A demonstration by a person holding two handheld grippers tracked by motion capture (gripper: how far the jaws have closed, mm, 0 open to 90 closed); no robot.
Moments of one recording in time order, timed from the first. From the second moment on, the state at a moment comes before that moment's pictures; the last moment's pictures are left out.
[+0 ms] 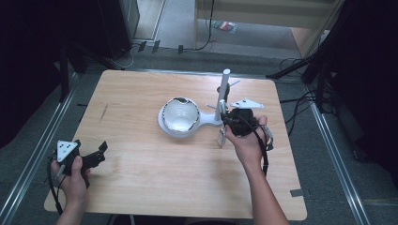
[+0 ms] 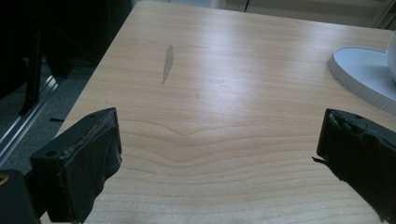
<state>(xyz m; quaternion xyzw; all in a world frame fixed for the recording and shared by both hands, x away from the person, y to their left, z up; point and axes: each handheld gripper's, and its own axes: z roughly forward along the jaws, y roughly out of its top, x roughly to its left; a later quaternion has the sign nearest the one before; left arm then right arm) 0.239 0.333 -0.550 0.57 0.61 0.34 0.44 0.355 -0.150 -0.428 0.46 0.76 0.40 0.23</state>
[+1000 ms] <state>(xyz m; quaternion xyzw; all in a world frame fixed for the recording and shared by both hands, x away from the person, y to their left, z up) 0.239 0.332 -0.550 0.57 0.61 0.34 0.43 0.360 -0.164 -0.424 0.48 0.73 0.41 0.26</state>
